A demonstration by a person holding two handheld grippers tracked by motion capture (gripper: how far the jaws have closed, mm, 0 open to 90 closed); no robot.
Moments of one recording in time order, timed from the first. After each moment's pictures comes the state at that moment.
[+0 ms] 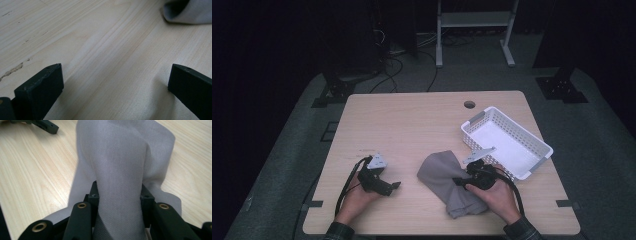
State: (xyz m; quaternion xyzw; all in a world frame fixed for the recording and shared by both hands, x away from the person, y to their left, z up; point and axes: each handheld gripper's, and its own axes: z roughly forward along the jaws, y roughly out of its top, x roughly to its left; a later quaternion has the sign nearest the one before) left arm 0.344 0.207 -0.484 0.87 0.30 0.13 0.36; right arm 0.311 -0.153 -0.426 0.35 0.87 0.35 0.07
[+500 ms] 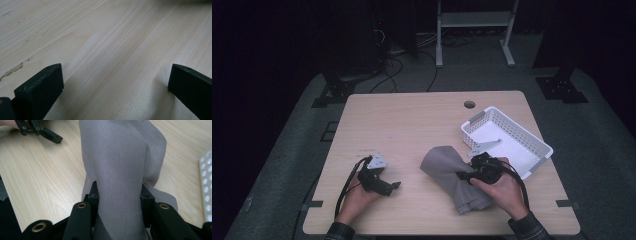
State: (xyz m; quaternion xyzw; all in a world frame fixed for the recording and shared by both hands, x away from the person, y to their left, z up) left arm 0.344 0.207 -0.484 0.87 0.30 0.13 0.36; right arm 0.312 -0.162 -0.395 0.34 0.87 0.35 0.08
